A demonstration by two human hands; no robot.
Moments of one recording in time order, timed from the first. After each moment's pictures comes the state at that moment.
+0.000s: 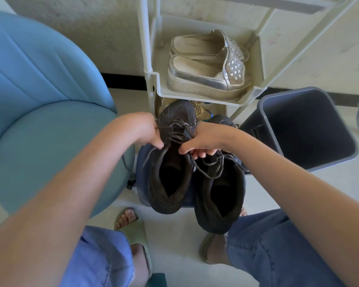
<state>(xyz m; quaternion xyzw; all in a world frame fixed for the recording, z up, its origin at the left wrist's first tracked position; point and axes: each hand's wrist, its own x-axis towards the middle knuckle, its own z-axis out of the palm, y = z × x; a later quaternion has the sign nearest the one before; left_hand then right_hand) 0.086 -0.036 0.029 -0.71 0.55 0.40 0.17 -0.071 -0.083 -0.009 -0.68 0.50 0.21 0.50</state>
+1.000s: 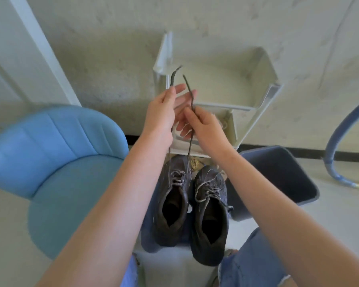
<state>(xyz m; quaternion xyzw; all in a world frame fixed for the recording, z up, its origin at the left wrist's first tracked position) 0.049 -0.038 0.177 -0.48 0.25 0.52 -0.66 -0.054 -0.059 0.147 -0.69 0.40 -0.35 0.50</state>
